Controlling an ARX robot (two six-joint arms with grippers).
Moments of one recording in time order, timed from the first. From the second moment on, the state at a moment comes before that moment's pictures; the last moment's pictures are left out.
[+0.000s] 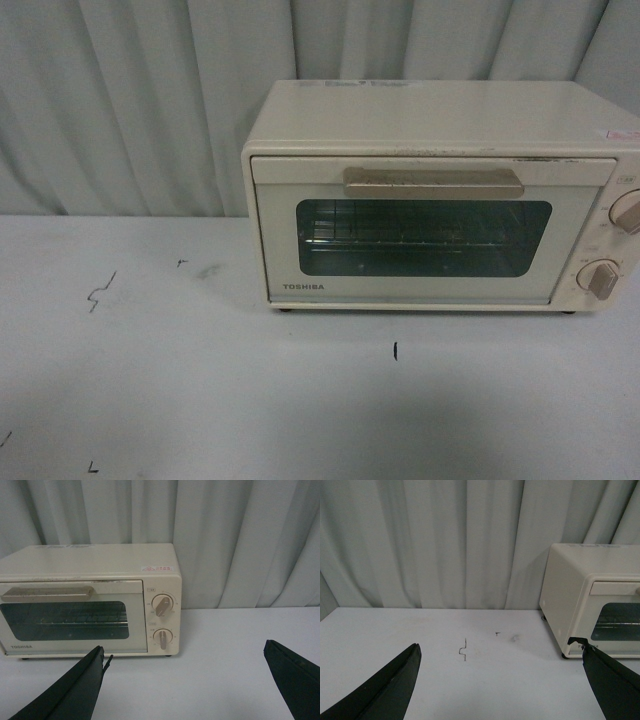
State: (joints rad) left arm 0.00 0.01 0.01 0.00 0.00 -0.01; right arm -0.01 0.00 0.01 0.00 0.00 -0.01
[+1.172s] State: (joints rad) left arm -0.41 1.72 0.61 0.49 0.25 -0.84; right arm -0.01 0.00 0.01 0.00 0.00 -0.01
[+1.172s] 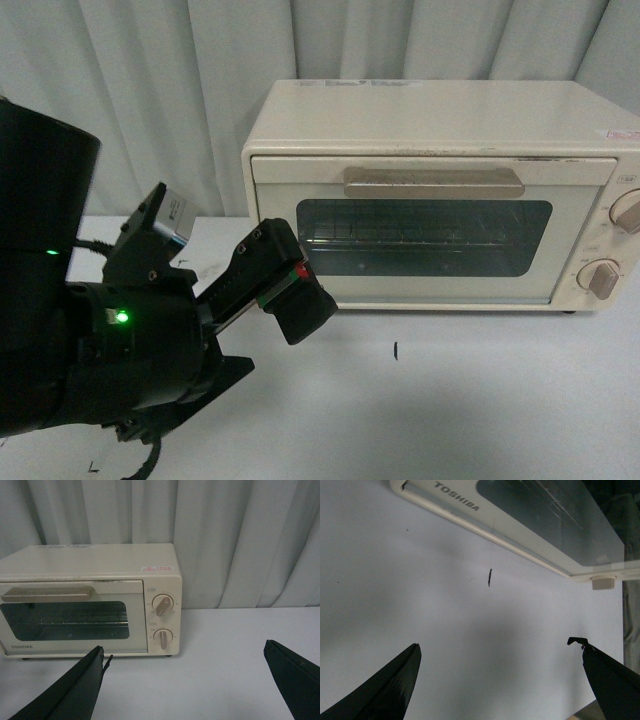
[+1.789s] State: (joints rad) left arm -0.42 1.96 0.63 0.60 0.25 -1.07; right arm -0.01 0.00 0.01 0.00 0.00 -0.01
